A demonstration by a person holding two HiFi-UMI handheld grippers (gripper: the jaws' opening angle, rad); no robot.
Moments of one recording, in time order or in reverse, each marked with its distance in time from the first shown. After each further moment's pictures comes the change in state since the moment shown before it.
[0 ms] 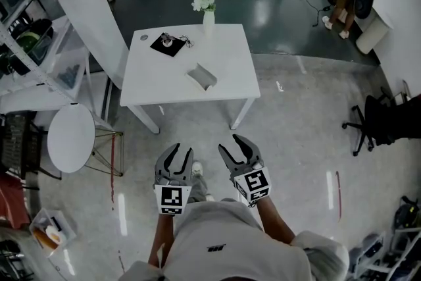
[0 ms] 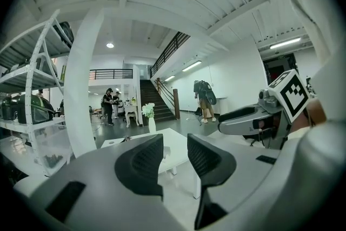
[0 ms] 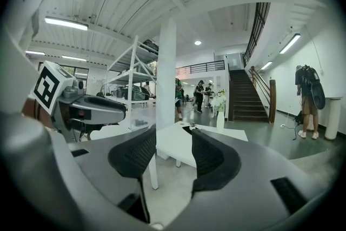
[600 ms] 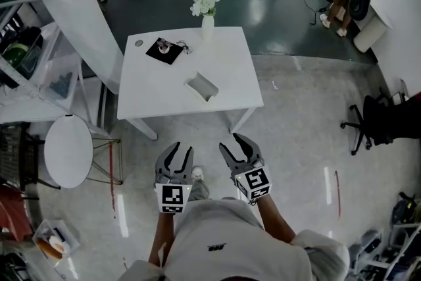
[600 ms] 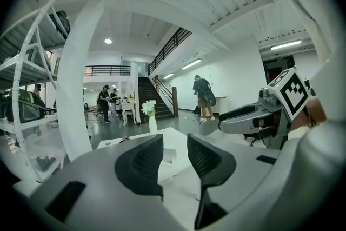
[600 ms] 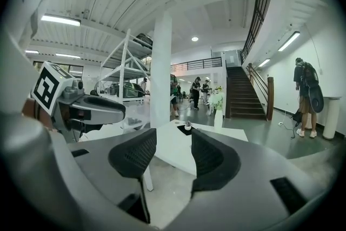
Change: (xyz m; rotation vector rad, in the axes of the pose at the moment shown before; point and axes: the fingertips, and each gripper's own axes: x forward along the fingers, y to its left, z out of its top) left arm 0.075 0.059 0.000 -0.010 0.019 -0.039; right arm 0.083 -0.036 0.015 0.013 0.022 -0.036
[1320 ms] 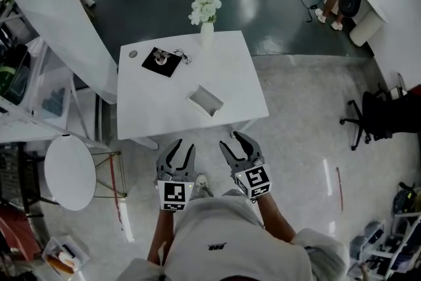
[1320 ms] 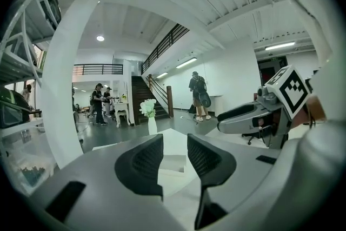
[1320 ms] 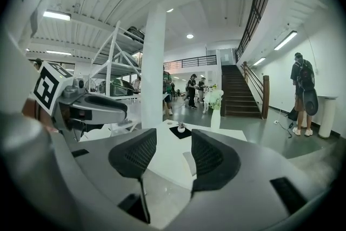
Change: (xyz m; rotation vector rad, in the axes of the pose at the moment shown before) left arm 0.090 0.076 0.004 0.030 0.002 -0.084; right arm 0.103 -0.032 0.020 0.016 0.020 -0.067
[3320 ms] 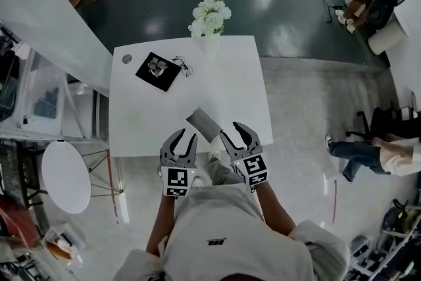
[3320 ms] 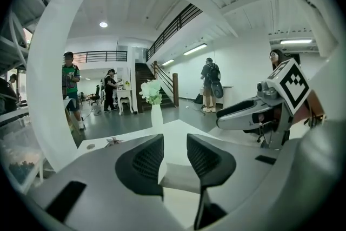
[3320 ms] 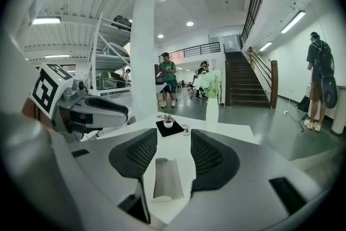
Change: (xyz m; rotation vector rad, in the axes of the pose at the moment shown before) left arm 0.208 0.061 -0.025 -0.058 0.126 0.036; right arm 0.170 -0.142 -0.012 0.027 0.098 0.076
